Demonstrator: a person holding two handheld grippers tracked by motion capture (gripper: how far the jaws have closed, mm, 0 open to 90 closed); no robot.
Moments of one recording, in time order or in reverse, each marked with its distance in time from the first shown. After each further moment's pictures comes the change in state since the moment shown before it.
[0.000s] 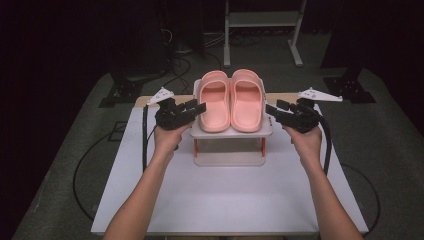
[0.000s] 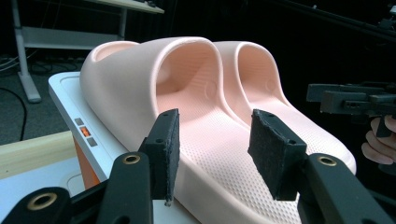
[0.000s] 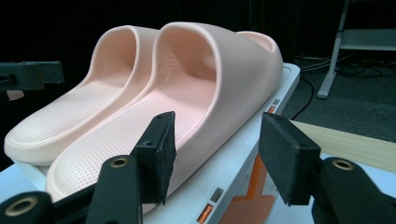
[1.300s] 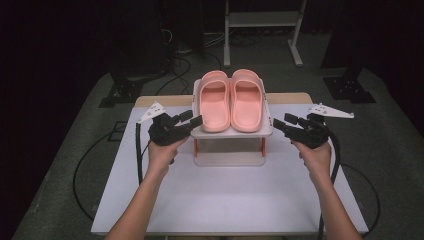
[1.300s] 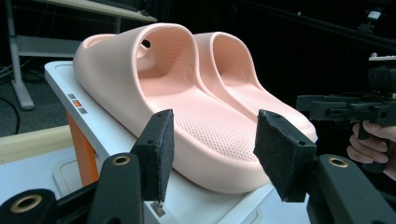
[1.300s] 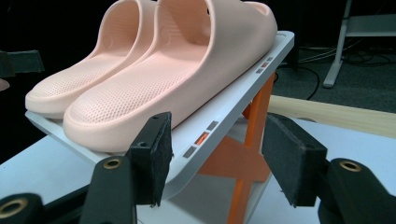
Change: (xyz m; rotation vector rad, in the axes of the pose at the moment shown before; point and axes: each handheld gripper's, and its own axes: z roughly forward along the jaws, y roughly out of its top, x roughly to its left) left arm -0.015 -0.025 -0.032 -0.048 -0.025 0.008; right arm -0.007 -0.033 -0.028 0.014 0.024 0.035
